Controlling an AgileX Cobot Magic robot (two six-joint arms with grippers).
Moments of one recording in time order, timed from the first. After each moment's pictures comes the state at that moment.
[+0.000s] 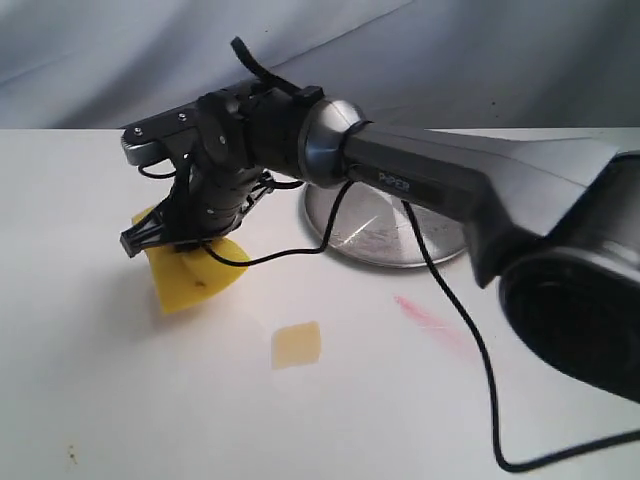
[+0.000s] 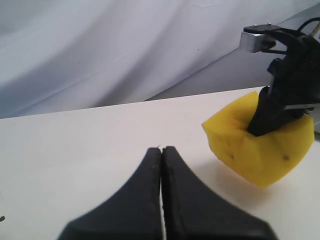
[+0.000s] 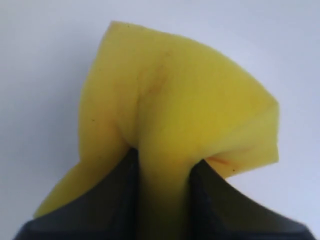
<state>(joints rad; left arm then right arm) -0.07 0.00 0.00 -0.07 0.21 0.16 0.94 2.35 -2.05 0.08 0.81 0.05</state>
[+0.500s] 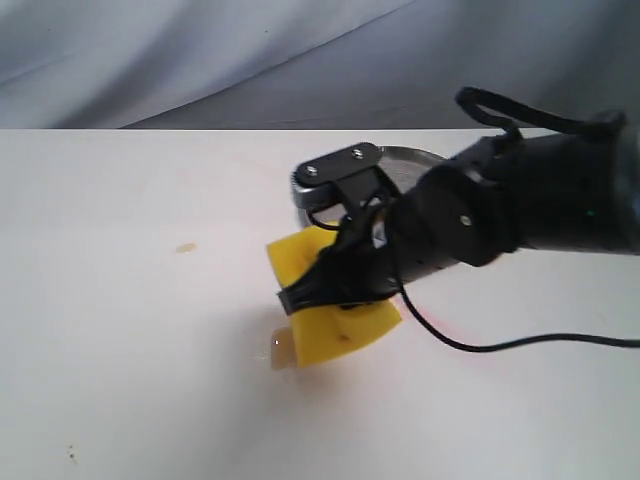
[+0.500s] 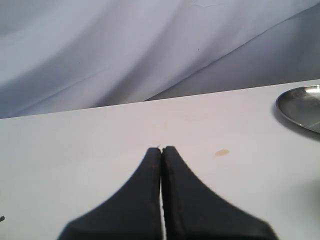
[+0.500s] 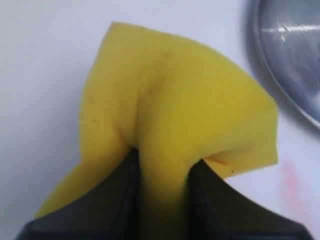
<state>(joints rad) -0.07 0.00 0.00 -0.07 0.21 0.16 0.85 1.74 -1.05 0.03 0.38 0.10</state>
